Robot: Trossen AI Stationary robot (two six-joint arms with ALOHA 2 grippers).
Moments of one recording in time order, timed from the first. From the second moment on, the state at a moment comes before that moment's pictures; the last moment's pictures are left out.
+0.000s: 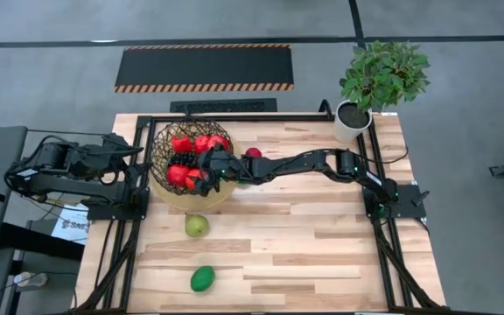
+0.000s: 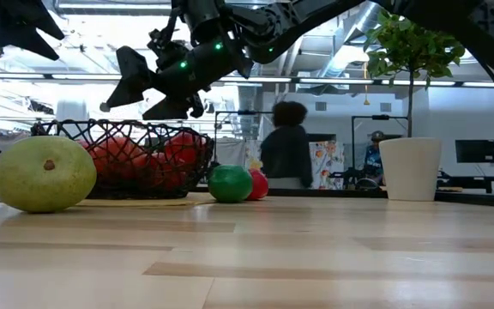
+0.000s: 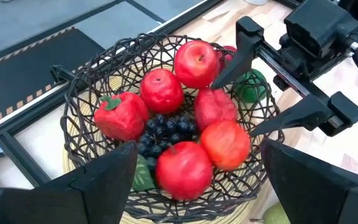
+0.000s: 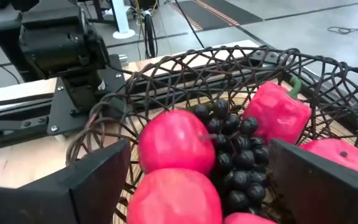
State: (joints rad) left arm -0.03 0.39 0.94 -1.29 -0.48 -0.58; right arm -0.06 2.34 1.88 0.13 0.23 0.15
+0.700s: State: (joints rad) left arm -0.03 0.39 0.94 -1.32 -0.46 -0.59; right arm 0.17 2.33 1.88 0.21 0.15 0.05
